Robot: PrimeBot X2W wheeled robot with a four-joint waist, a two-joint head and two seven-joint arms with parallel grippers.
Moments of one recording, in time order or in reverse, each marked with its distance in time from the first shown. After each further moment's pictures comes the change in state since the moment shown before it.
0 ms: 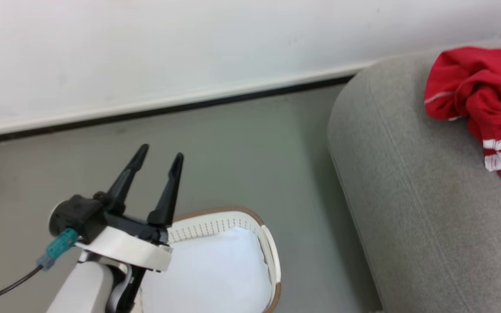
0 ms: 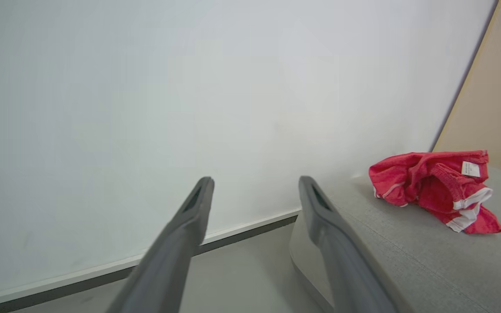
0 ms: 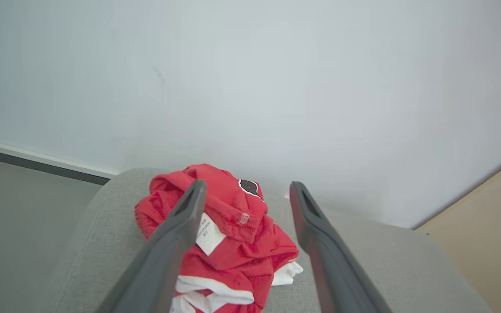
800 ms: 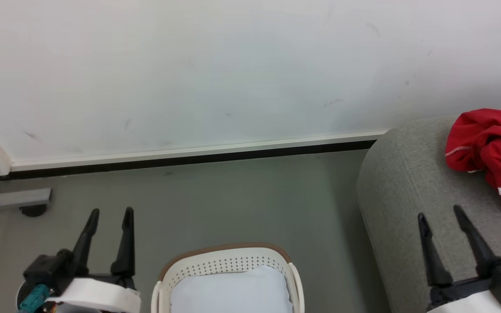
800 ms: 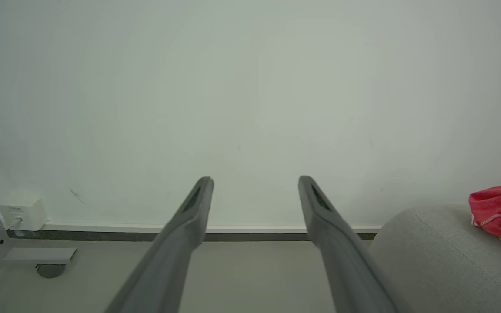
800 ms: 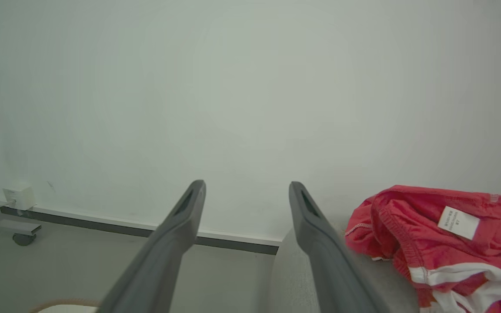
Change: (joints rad) left arm 0.206 -0.124 0.282 0.086 0.090 -0.009 0.000; right arm 0.519 0.526 -0.115 -0.289 -0.182 0.000 -0.273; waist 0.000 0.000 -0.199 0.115
